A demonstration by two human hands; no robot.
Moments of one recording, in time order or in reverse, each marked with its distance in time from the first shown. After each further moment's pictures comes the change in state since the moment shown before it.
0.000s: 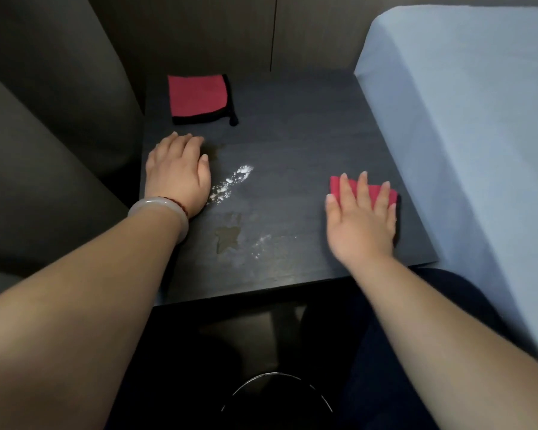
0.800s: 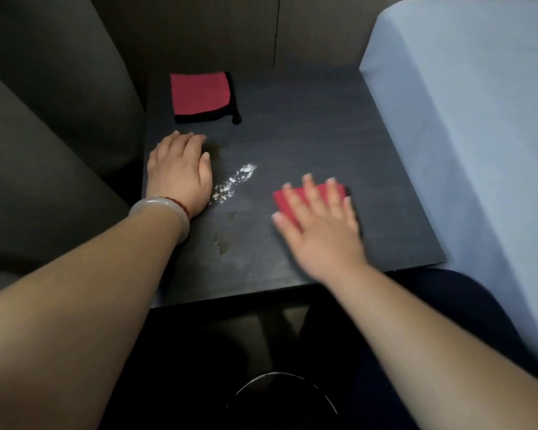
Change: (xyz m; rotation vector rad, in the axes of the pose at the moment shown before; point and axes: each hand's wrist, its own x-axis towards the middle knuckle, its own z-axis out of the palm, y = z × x) left_hand -0.002 0.001 -0.002 -0.014 0.005 0.004; right_hand -0.024 -0.038 0.006 -0.013 -0.053 -0.358
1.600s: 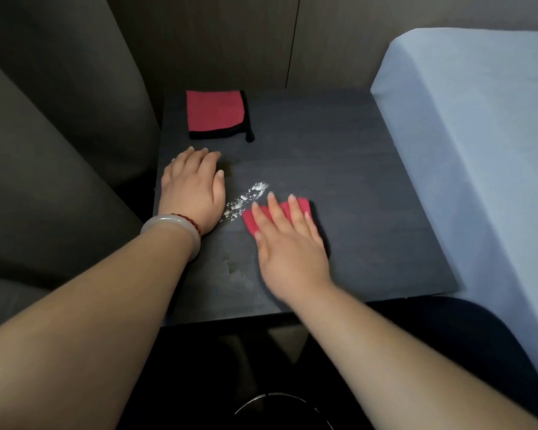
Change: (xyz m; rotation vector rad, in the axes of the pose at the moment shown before) left_hand 0.001 -0.002 0.003 -0.026 -0.008 -0.005; right_hand 0.013 -0.055 0.021 0.016 0.064 -0.163
